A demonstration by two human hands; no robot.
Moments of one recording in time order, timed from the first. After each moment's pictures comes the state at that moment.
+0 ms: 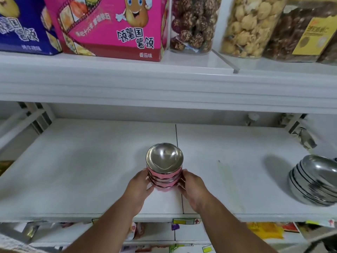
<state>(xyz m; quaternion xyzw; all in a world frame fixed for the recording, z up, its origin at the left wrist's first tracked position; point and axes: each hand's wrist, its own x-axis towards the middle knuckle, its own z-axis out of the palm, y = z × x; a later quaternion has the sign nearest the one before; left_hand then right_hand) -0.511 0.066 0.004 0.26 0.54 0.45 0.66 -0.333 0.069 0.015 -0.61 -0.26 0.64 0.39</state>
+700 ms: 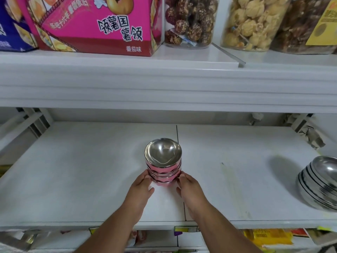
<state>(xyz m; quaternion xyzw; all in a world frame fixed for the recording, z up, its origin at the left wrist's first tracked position) -0.509 0.074 -0.017 0.34 0.58 0.44 0.59 -0.344 0.079 -0.009 -0.64 -0.36 0.57 0.36</state>
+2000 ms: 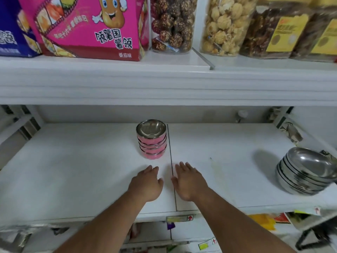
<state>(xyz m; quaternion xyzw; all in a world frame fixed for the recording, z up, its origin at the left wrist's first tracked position) -0.476 0.084 0.006 0.72 0.66 -0.02 0.22 -0.305 0.078 0.008 -0.63 -0.76 0.15 -0.04</state>
